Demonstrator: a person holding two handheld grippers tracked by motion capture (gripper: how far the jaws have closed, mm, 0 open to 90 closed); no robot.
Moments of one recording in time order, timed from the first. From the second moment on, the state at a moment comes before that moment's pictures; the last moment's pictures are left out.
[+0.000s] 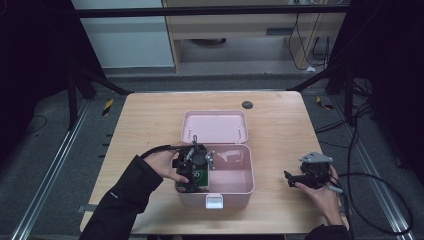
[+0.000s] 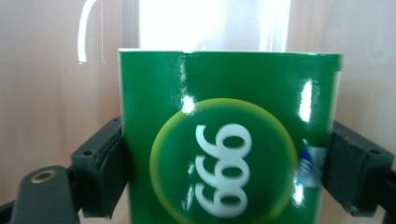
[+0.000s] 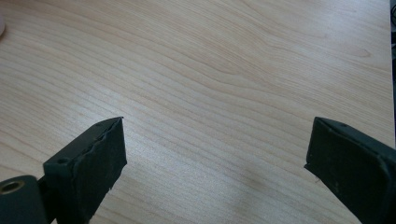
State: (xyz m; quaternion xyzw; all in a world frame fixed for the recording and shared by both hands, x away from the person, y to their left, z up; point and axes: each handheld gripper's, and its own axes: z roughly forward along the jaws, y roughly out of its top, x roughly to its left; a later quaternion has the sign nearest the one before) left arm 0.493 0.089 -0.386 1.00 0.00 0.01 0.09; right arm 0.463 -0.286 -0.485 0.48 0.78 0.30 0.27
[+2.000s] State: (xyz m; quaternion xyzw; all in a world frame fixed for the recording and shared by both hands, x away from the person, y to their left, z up) left arm 0.455 0.277 -0.404 0.90 0.28 0.14 0.31; right arm 0.461 -0.286 -0.485 0.50 0.77 0.30 0.27
